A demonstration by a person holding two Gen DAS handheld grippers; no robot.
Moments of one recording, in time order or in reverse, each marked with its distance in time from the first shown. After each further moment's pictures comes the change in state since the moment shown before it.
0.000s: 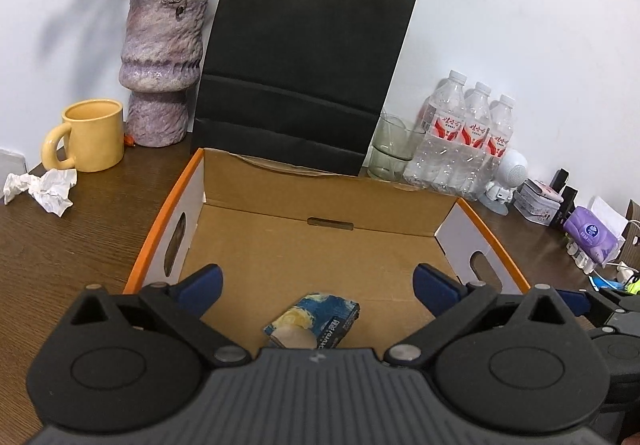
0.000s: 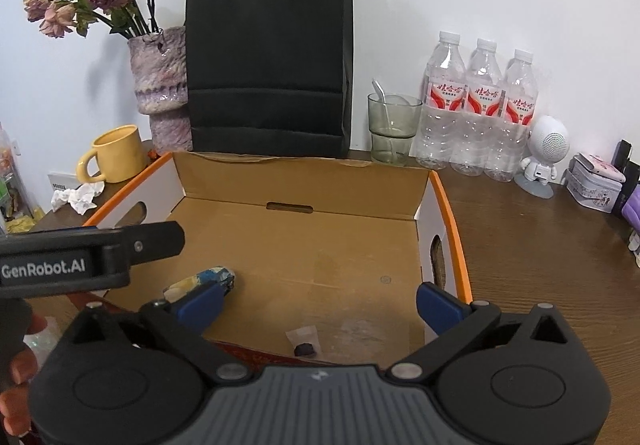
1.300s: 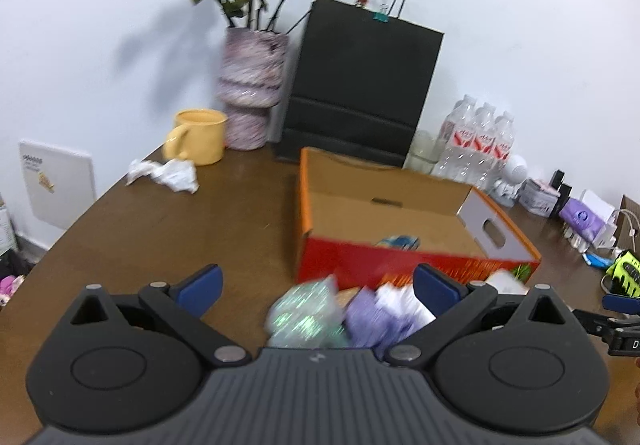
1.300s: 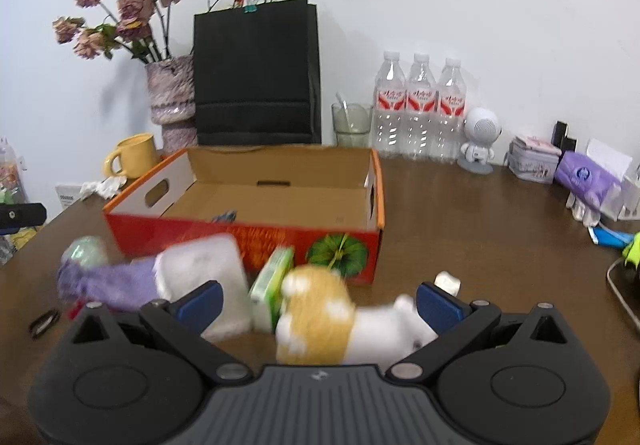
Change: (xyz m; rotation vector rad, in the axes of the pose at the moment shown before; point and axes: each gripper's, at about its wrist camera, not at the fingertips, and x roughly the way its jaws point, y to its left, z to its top) left arm -0.158 0.082 -0.054 0.001 -0.055 0.059; right arm -0.133 -0.015 -0.101 0.039 -0.078 -0.026
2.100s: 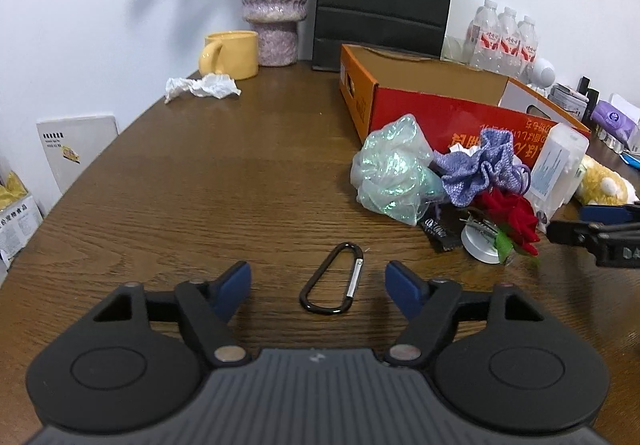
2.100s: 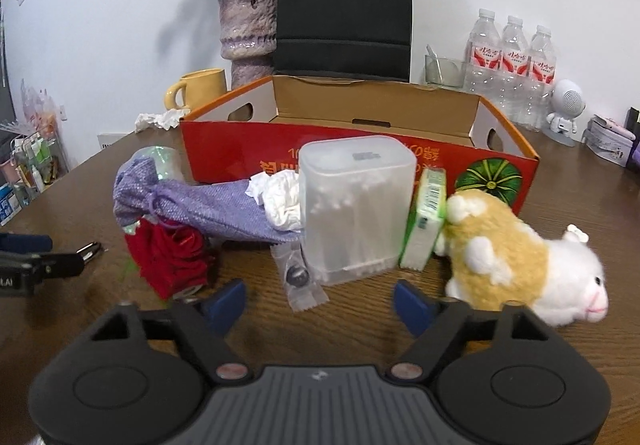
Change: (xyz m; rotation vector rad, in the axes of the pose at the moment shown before) left arm 0.014 0.043 -0.075 0.126 0.162 0.070; right arm 0.059 0.089 -0.040 -0.075 0.094 0.119
